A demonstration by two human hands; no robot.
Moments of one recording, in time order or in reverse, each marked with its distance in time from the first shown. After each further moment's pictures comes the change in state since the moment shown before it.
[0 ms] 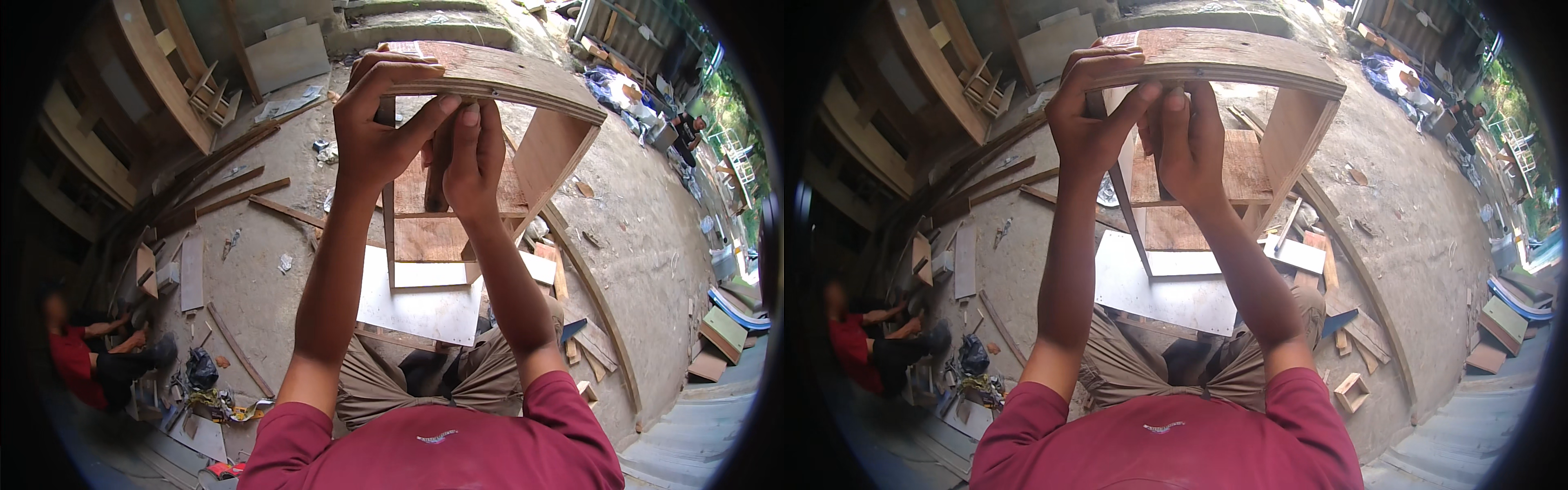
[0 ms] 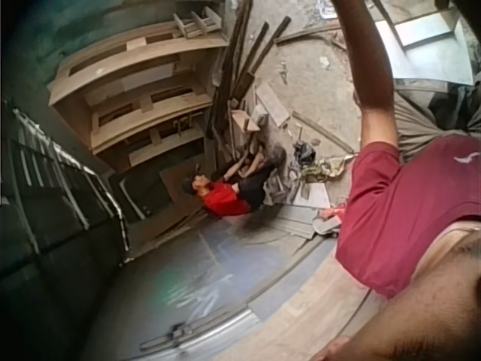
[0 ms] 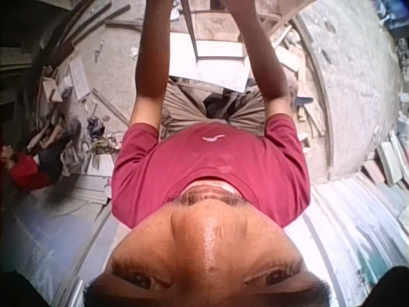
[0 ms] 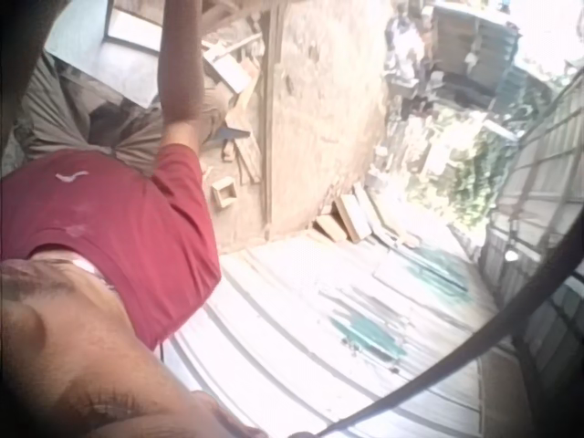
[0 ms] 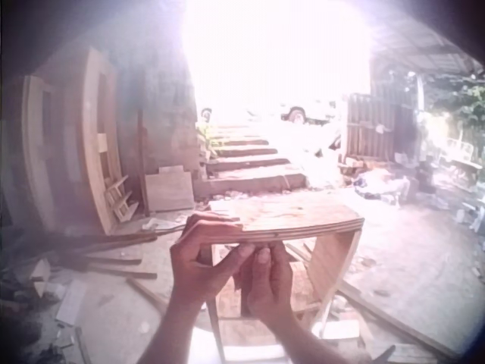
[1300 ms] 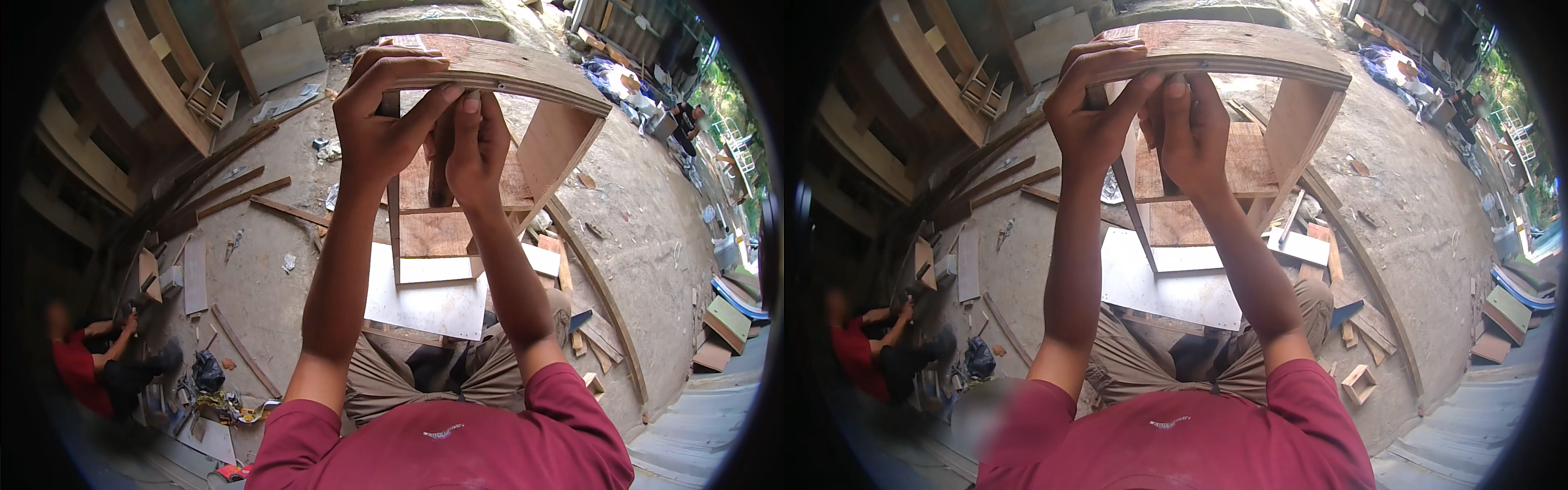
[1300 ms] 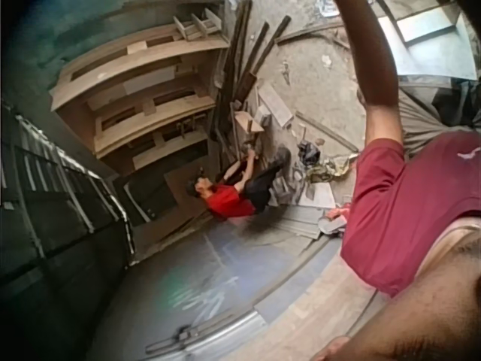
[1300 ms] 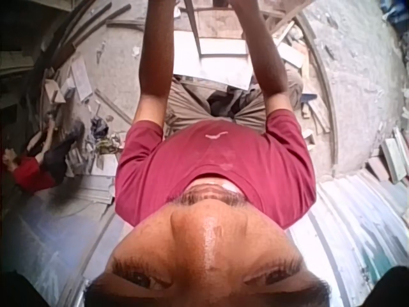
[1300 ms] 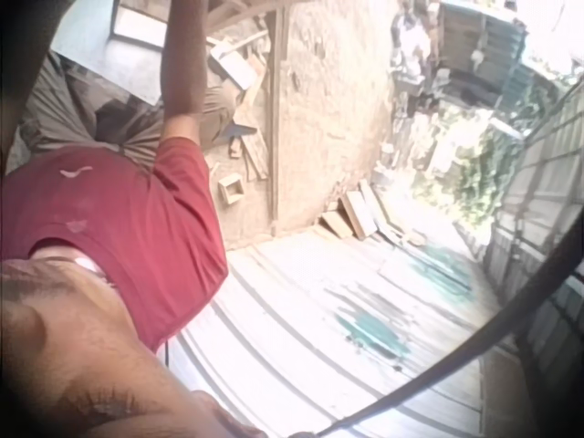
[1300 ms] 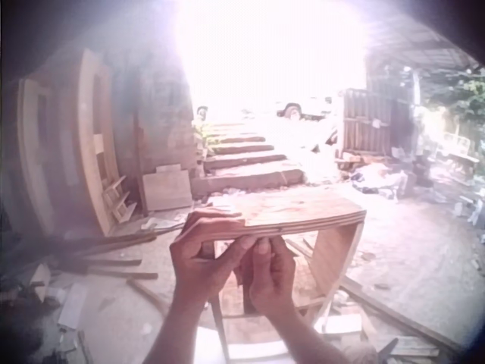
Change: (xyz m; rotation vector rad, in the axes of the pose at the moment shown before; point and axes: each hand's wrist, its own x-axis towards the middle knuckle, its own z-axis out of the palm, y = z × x) left_hand 0.001 0.003 0.001 -0.031 0.020 0.014; right_hand 0.001 0.001 0.005 -0.017 0.054 0.007
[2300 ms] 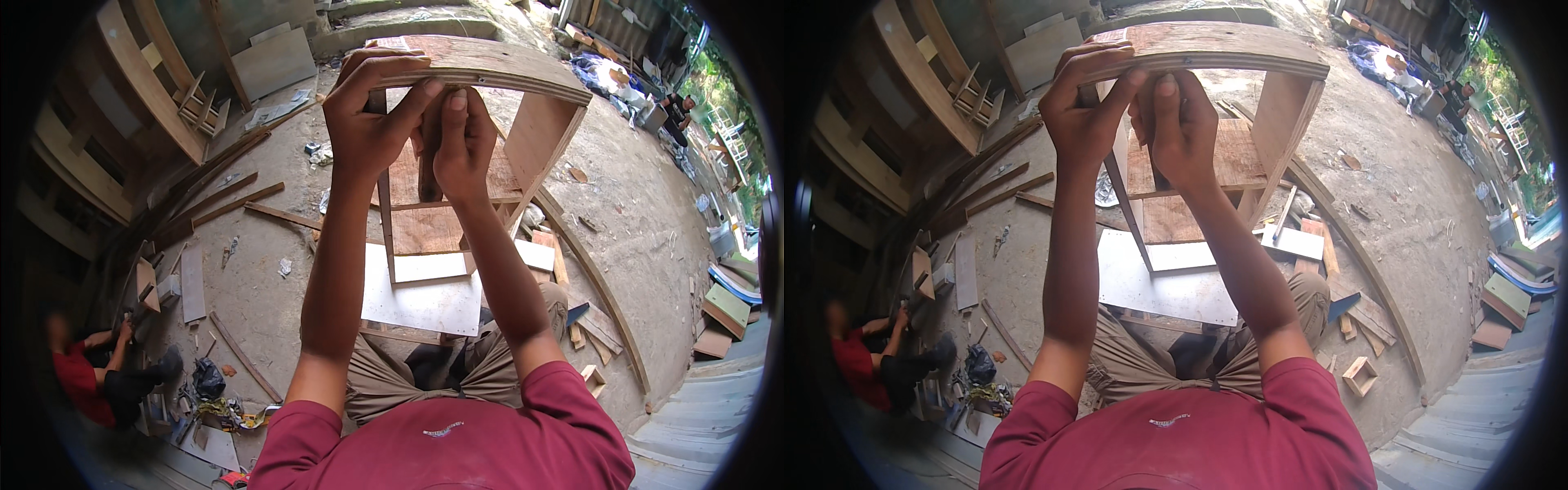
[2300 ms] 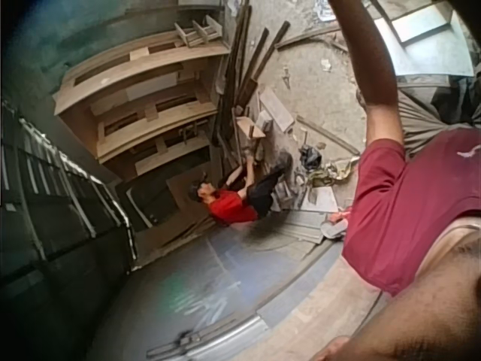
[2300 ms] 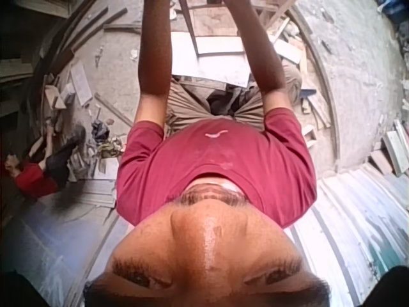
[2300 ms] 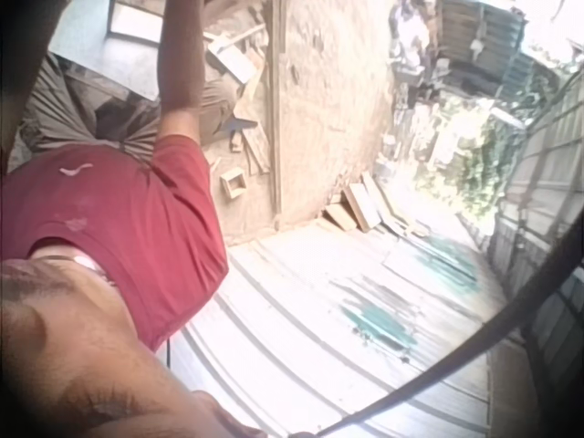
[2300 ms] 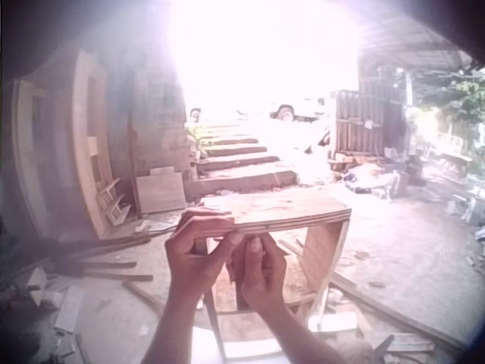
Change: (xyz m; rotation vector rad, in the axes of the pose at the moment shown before) left_hand -0.001 -0.004 -0.001 0.019 0.000 0.005; right_hand -0.001 0.004 0.001 0.067 0.014 -0.012
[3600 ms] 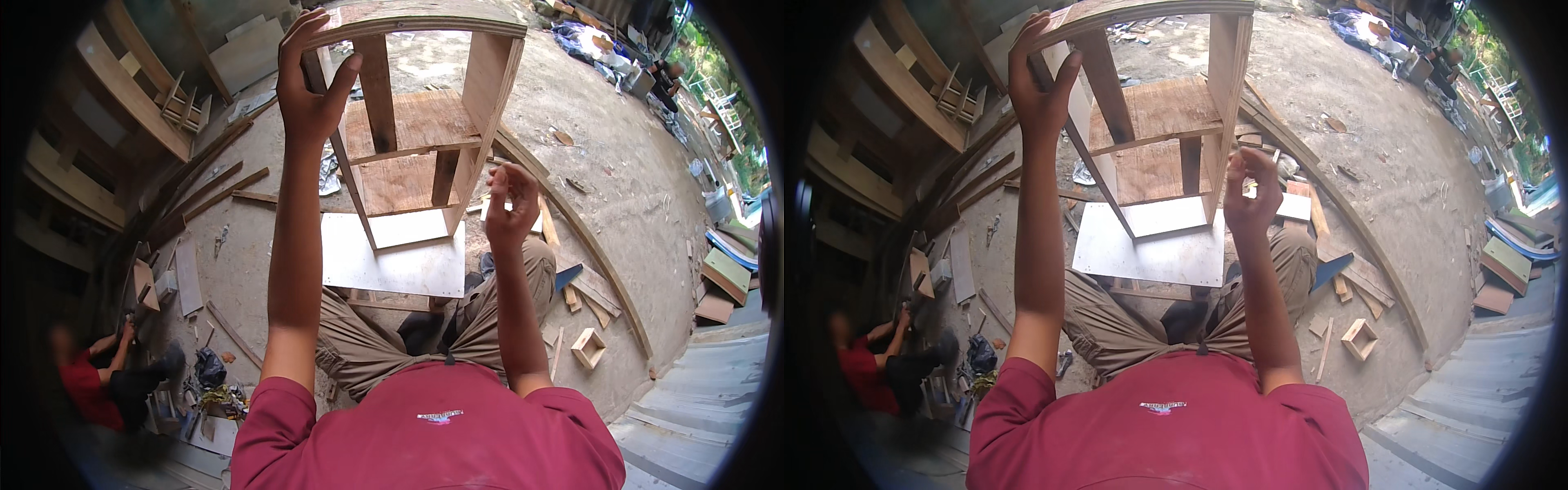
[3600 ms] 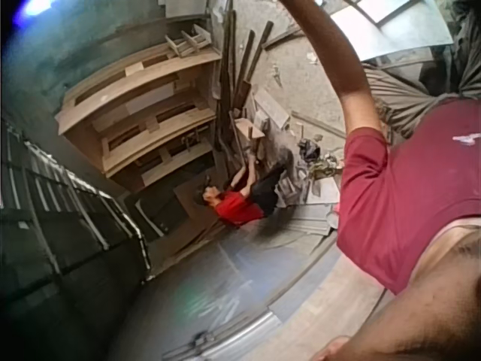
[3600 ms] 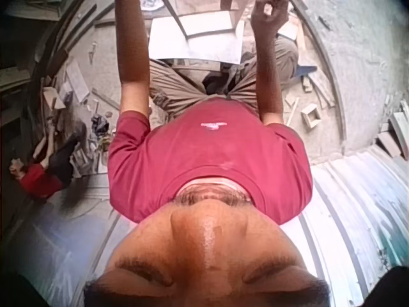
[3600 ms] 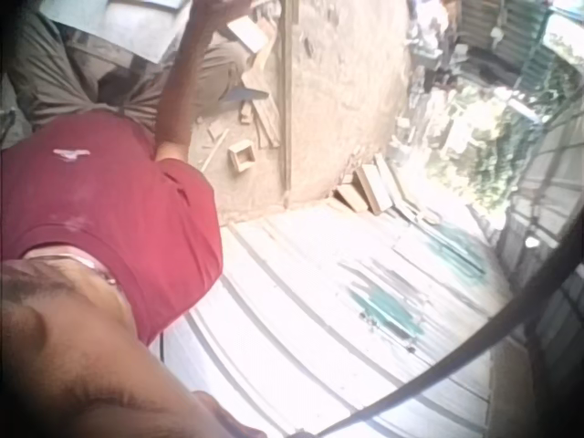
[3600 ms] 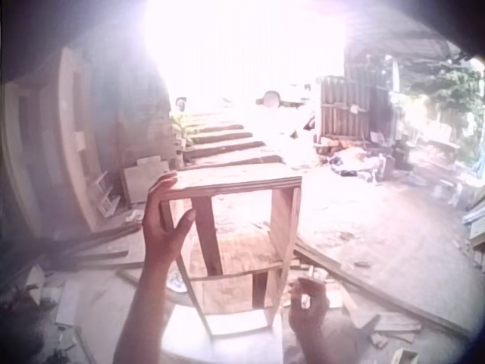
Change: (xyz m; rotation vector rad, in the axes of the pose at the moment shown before) left_hand -0.016 -0.006 -0.006 0.082 -0.065 0.068; right_hand -0.165 -0.053 -0.146 -0.856 0.363 0.012
